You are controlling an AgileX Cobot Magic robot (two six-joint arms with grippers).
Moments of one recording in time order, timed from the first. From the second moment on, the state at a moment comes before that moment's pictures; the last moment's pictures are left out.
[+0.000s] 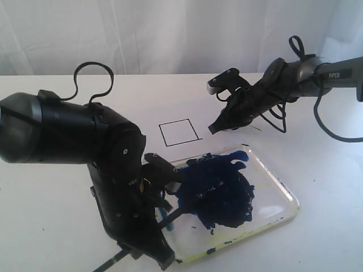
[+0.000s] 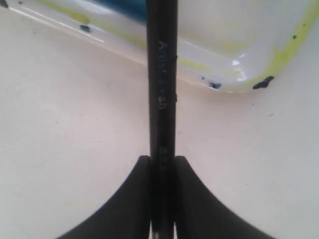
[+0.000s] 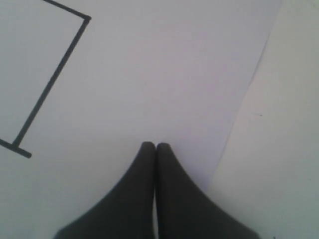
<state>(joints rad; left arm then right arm) -0.90 1.77 -1.07 -0.09 0.89 -0.01 0.22 2.29 -1.62 0.58 0.49 -0.94</state>
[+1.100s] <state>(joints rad) -0.77 1.77 -1.42 0.21 1.31 0.42 0.22 2.29 -1.62 0.58 0.49 -0.94</state>
